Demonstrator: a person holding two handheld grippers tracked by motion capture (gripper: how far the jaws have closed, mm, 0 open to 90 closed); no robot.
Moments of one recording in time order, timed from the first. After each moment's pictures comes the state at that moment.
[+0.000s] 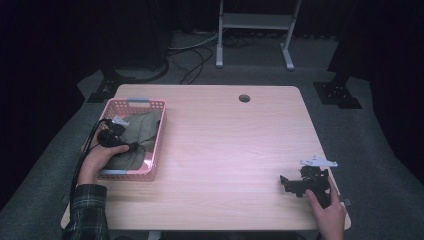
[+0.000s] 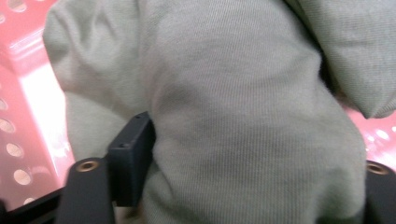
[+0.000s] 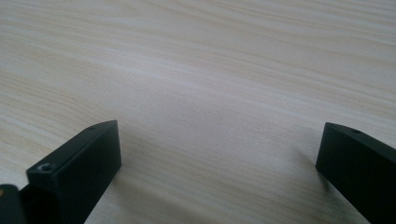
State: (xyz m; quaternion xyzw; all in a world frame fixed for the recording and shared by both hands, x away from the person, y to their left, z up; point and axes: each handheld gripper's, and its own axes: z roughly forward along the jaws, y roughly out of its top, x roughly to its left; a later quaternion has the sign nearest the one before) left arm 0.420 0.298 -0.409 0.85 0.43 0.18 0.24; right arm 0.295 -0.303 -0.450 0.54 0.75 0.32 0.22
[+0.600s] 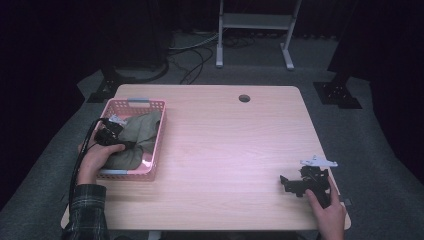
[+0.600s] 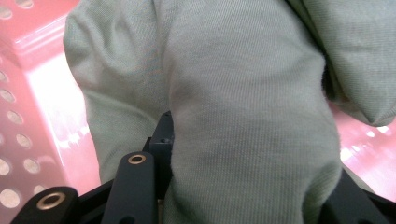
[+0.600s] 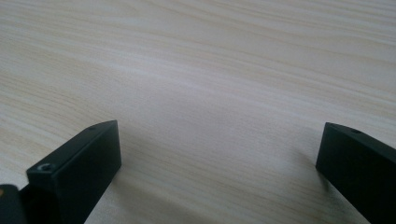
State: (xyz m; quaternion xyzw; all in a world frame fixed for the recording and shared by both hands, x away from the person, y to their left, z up) left arm 0.418 0.303 -0.401 0.85 0.44 0.16 0.25; right arm 0.295 -0.303 -0.450 0.54 0.75 0.32 0.22
